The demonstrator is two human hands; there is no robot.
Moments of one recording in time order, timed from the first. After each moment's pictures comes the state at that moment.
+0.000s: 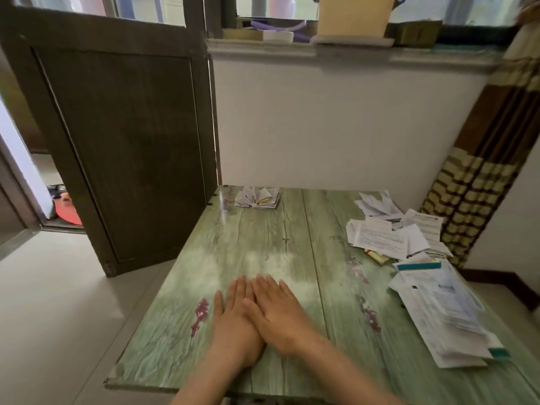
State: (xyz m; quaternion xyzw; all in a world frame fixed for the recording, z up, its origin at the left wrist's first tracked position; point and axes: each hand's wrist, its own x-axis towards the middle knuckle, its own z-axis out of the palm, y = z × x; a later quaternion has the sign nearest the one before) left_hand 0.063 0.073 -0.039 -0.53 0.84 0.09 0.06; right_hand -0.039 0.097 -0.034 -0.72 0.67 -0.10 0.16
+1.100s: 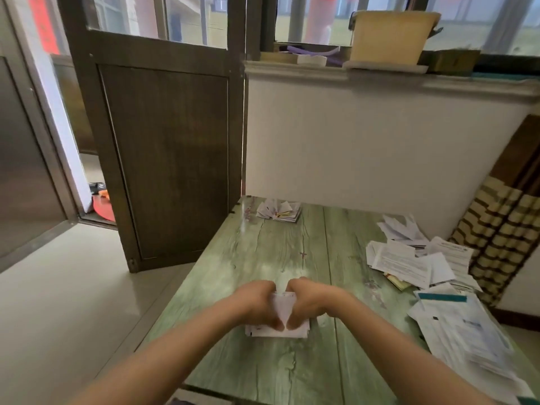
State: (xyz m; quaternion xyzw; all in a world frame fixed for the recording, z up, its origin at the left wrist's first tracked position) left_hand 0.056 0.039 0.015 -0.52 0.82 0.23 0.04; right_hand -0.071 0.066 0.037 -0.67 0.69 0.07 0.27
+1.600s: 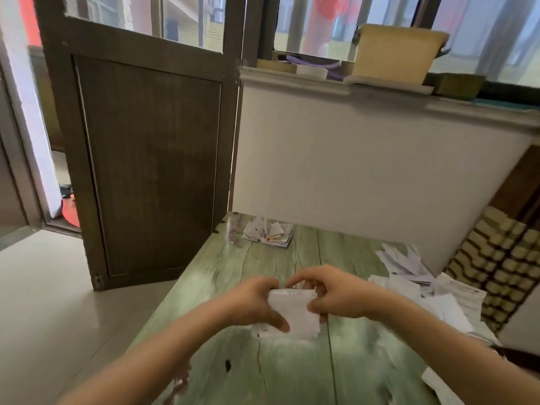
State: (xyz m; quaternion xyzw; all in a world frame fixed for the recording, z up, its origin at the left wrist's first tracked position) left_hand 0.040 -0.026 0.031 -0.42 0.83 0.35 -0.12; right_hand -0.126 0.029 0.086 -0.71 0.62 -0.10 0.30
